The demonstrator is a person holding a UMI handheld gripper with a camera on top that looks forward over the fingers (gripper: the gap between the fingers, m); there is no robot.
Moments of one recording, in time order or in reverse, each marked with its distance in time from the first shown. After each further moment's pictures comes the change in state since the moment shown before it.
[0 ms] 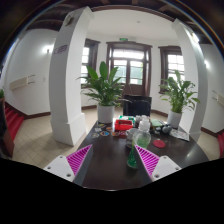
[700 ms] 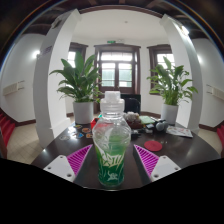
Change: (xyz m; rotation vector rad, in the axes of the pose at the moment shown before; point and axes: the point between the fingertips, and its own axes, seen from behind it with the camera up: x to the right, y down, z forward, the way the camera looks) arm 0.115 0.058 0.159 0.077 0.089 0.058
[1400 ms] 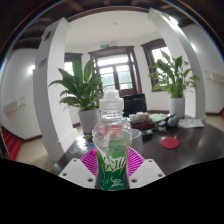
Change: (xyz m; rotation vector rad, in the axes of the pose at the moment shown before) arm -0.047 -0.013 0.033 0.053 -0.054 0.160
